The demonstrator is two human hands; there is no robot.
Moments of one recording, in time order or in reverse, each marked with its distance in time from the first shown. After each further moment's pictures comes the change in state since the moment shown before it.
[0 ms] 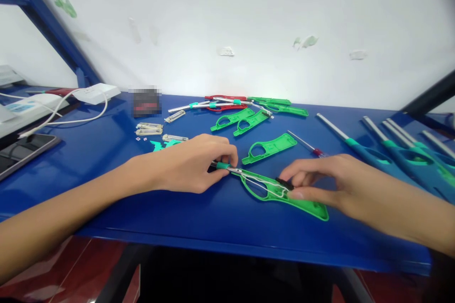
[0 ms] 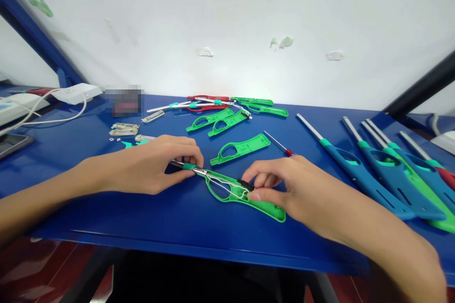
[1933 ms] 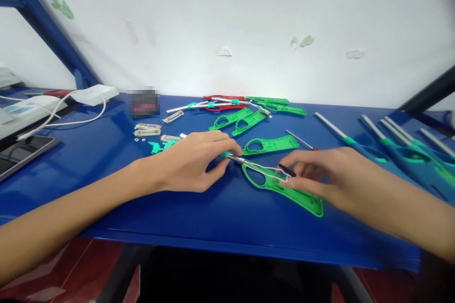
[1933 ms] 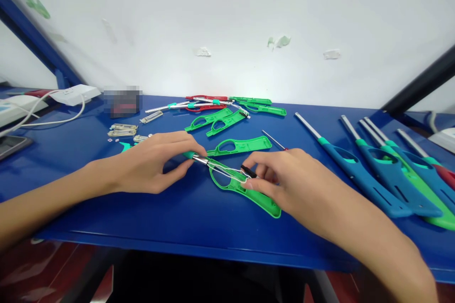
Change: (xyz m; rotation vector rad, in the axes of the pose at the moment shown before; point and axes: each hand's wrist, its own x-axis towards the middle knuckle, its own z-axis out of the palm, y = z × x) left_hand 0.000 -0.006 0.009 0.156 0.230 0.152; right_hand 0.001 -0.003 0.002 -0.174 0.203 -0.021
